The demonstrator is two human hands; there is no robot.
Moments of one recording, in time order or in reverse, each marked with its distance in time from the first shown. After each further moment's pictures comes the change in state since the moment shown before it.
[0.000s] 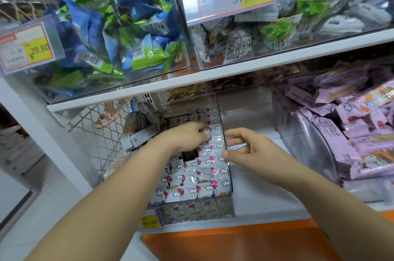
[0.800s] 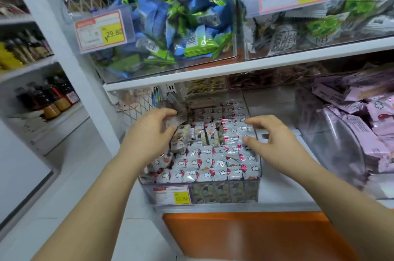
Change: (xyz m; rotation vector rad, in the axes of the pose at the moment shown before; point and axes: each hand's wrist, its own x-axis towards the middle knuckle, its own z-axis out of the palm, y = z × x) left_hand -0.108 -0.085 -0.039 0.160 0.631 0.100; right_hand 0.000 -0.009 0.028 -0.306 0.238 -0.198
